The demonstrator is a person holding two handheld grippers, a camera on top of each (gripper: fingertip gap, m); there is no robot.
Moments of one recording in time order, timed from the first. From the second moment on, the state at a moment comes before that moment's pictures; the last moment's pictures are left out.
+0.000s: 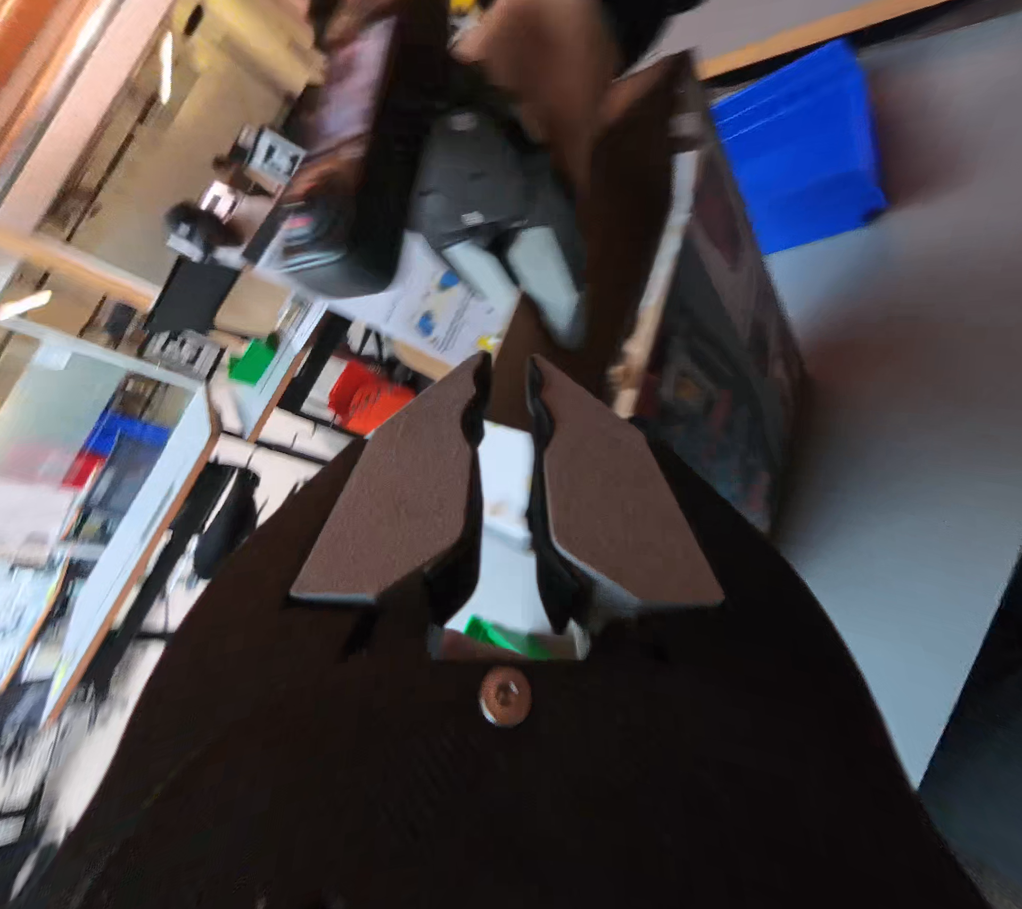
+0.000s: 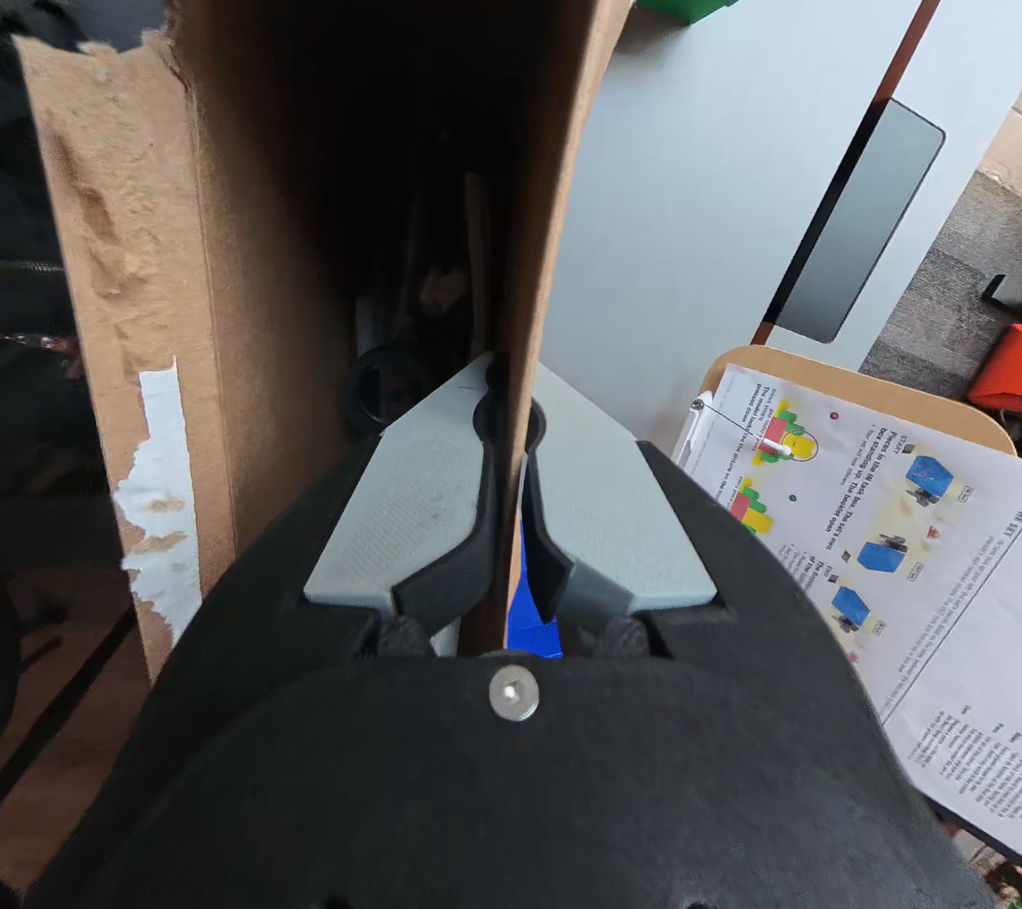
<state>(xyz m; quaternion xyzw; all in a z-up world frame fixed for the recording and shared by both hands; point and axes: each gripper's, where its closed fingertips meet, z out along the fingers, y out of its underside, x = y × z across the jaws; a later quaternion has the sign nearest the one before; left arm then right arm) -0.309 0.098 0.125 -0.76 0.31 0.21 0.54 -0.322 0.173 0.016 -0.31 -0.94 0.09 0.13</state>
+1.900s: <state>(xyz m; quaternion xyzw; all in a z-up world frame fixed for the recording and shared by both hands) -0.346 0.163 0.074 -0.90 0.25 0.11 0.33 -0.291 0.224 0.034 -0.29 -0.96 -0.02 0.06</state>
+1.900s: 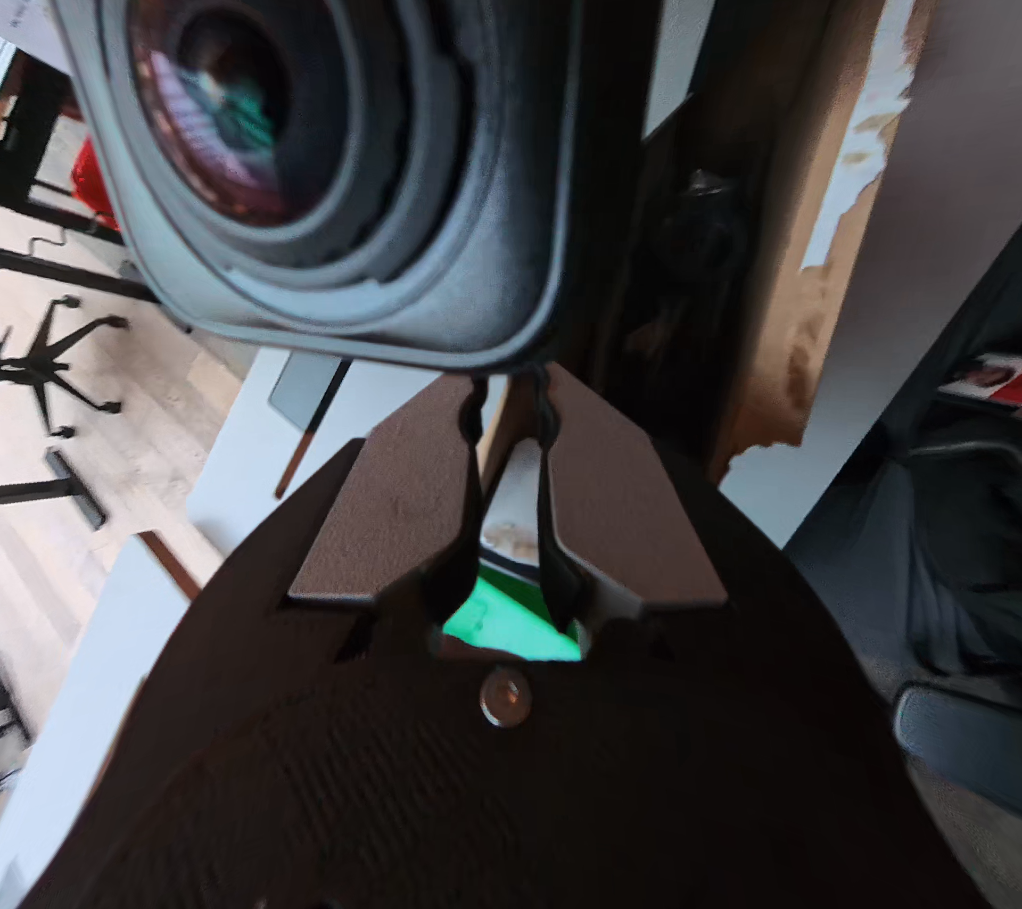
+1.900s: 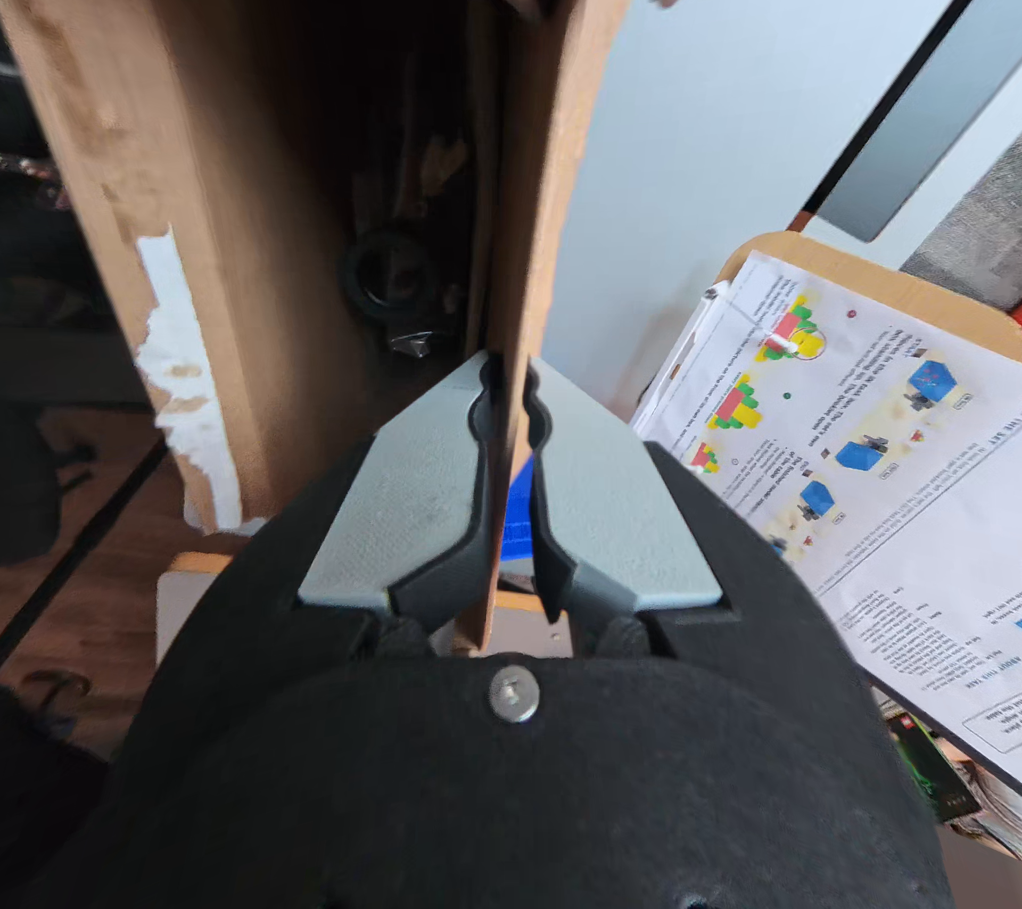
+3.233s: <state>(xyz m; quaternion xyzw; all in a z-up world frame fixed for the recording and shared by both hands) -0.288 0.108 0.066 -0.88 0.29 0.13 0.35 -0.240 0.213 0.039 -0.30 -0.92 0.04 0.26</state>
